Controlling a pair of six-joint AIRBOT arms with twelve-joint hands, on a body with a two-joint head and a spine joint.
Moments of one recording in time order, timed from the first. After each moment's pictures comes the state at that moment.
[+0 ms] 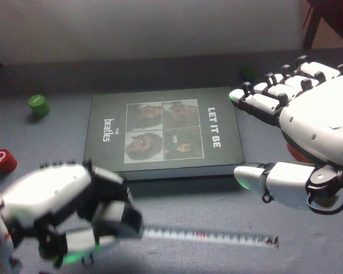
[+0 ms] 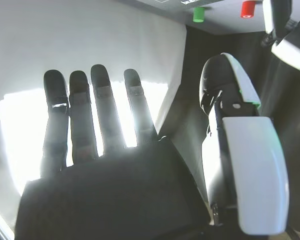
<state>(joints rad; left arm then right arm) 1.03 -0.85 0.69 -0.58 -0.84 1.01 -0.33 -0.85 0.43 -1.82 -0.85 0.71</state>
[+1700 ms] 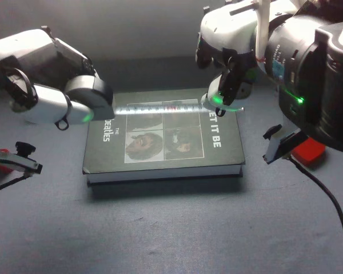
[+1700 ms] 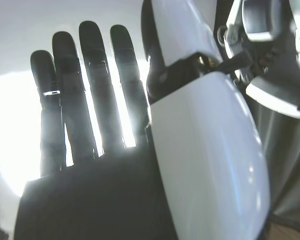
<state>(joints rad) 0.48 -0.79 0.94 -1.15 -0.35 1.46 0.00 -1.29 0.86 -1.33 -0.98 0.42</state>
